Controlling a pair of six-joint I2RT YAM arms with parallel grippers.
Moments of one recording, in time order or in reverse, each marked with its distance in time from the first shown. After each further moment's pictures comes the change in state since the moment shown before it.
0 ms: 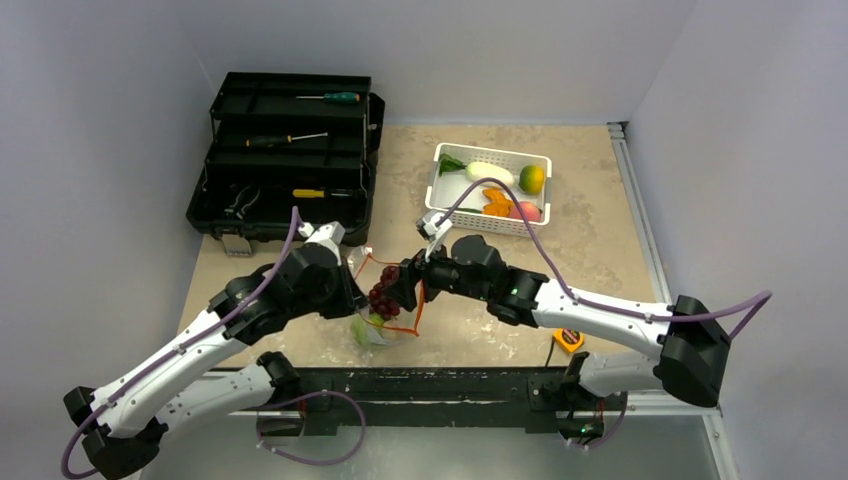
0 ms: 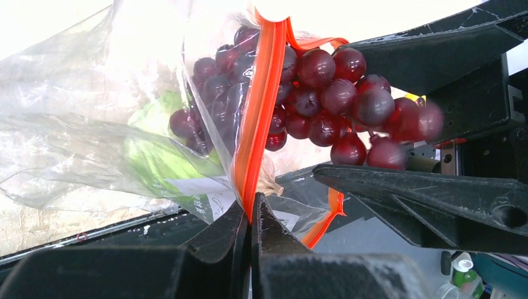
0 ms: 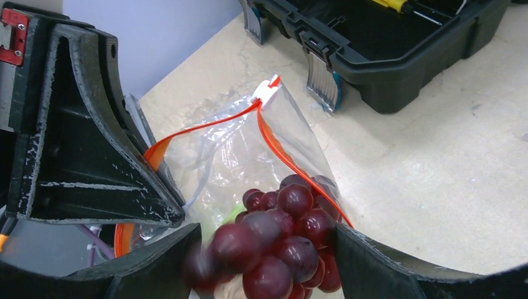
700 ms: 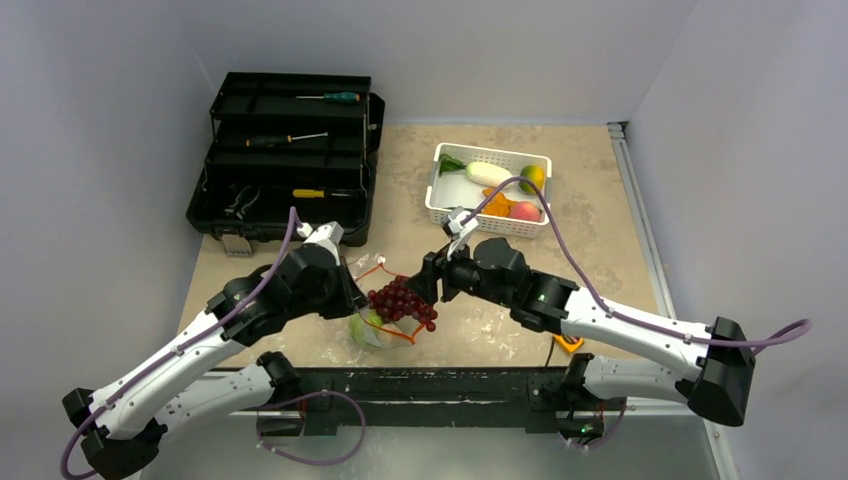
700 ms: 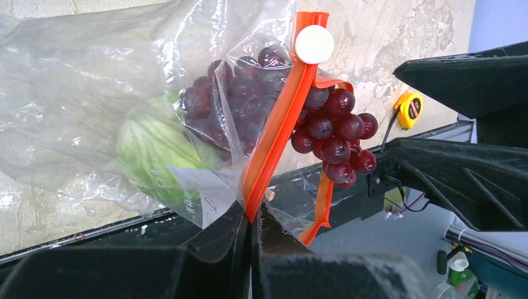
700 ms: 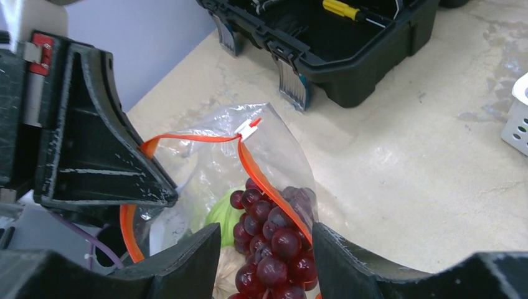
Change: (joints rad) left arm -0.001 -0.012 0.000 -0.001 0.000 -0.007; right arm 0.000 -0.188 -0.016 -0.171 0.114 0.040
